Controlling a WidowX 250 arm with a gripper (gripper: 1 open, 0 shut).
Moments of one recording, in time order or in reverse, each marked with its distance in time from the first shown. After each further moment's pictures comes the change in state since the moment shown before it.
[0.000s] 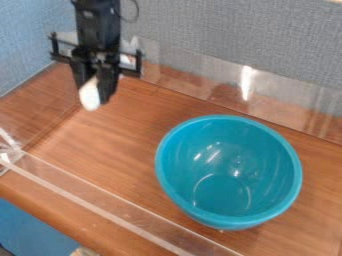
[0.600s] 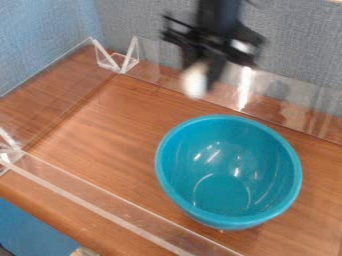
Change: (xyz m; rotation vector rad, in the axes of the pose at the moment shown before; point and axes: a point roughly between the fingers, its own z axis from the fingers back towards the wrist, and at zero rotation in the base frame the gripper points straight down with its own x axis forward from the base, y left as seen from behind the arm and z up) arm 0.002 -0.078 0.056 -0.030 -0.126 -0.184
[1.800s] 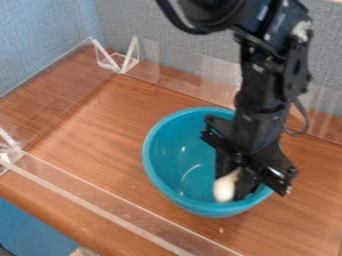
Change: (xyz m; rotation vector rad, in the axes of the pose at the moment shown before) arm -0.051 -0.102 -0.092 -0.067 0.127 -0.407
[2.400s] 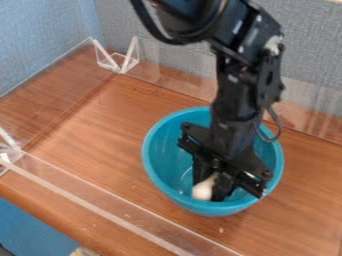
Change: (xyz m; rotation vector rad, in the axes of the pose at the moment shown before) arm -0.016 0.025 -0.005 0.024 0.013 0.119
